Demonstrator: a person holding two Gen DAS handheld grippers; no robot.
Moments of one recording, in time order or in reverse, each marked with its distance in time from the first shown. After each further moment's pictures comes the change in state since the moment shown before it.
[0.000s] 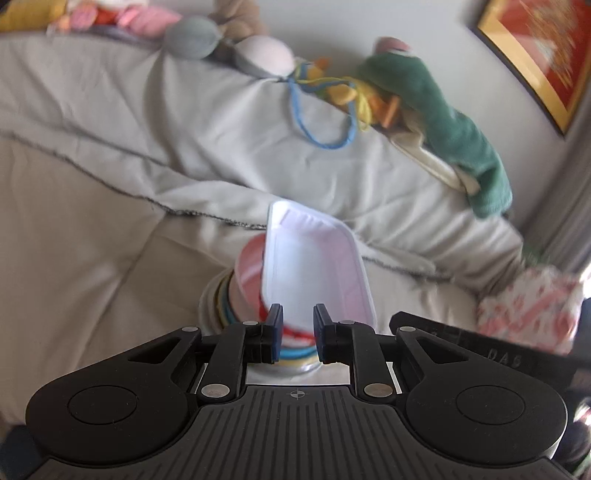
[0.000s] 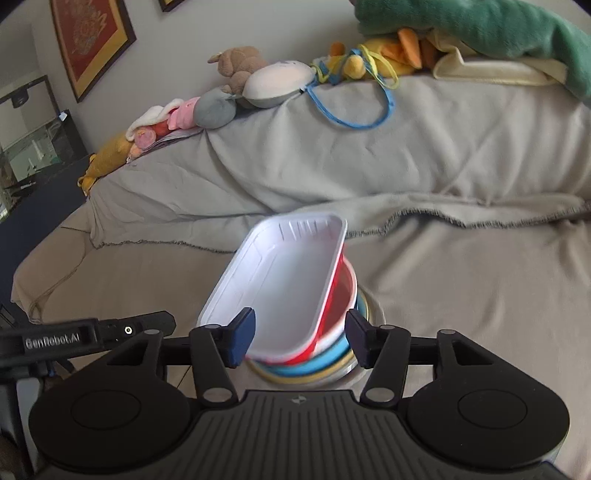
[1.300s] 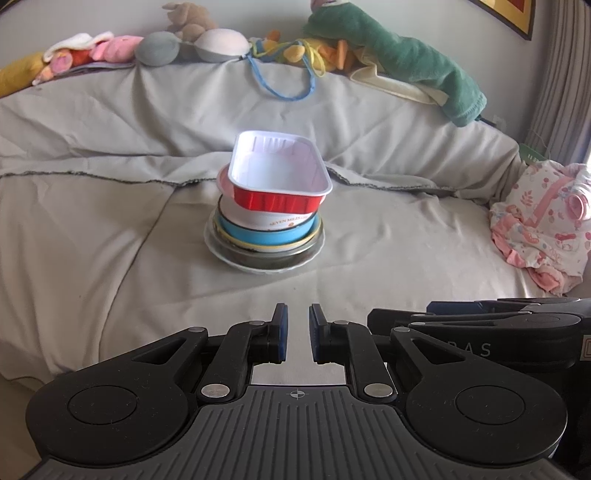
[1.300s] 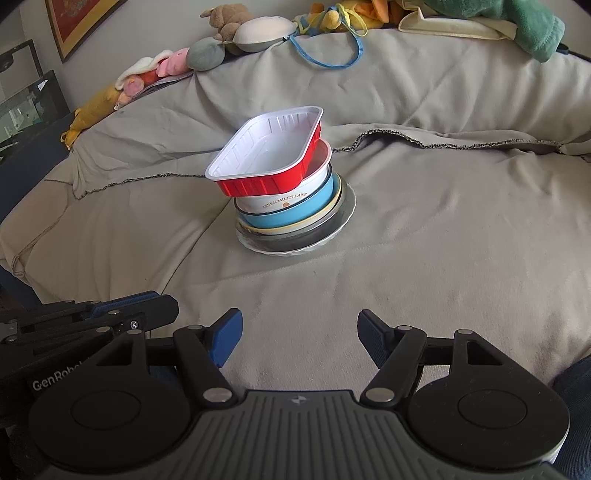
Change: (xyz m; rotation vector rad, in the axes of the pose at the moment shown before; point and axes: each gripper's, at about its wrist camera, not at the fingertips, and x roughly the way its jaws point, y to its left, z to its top) left arm -0.057 -0.061 -0.101 0.215 0.061 0.098; right arm -0.065 0.019 -0.113 -0.017 0.103 -0.109
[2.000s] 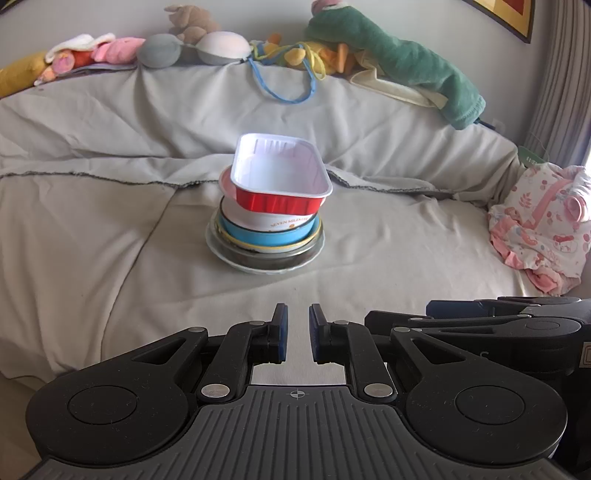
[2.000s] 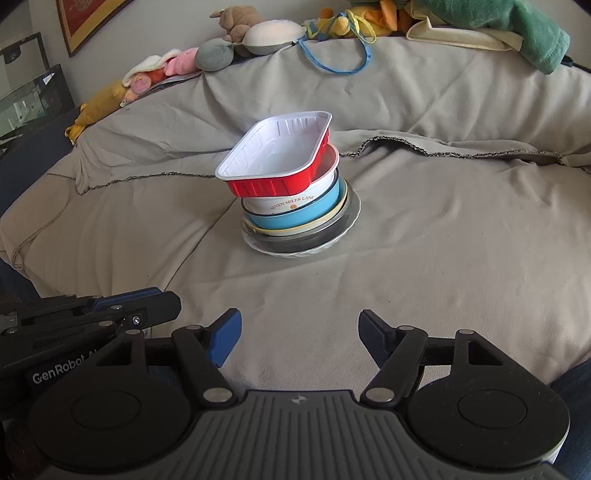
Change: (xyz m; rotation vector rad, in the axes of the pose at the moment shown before) left arm -0.005 0.001 -0.003 -0.003 -0.006 0.001; right arm -0.003 0.007 0.000 -0.030 -0.012 -0.004
